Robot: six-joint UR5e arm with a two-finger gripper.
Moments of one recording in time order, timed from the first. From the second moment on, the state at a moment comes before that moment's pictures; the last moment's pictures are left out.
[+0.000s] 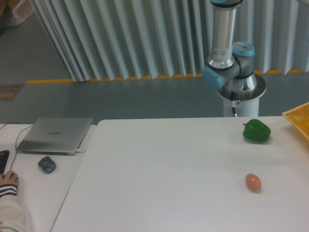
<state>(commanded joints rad) 3.06 -1.75 -1.68 -1.23 1.30 0.74</state>
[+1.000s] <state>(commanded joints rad) 3.15 -1.79 -1.72 -1.23 1.31 0.78</state>
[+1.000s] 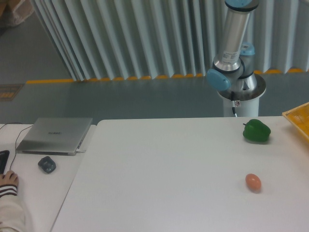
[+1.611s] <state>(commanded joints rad) 3.04 -1.82 -1.74 -1.30 1.31 0.74</state>
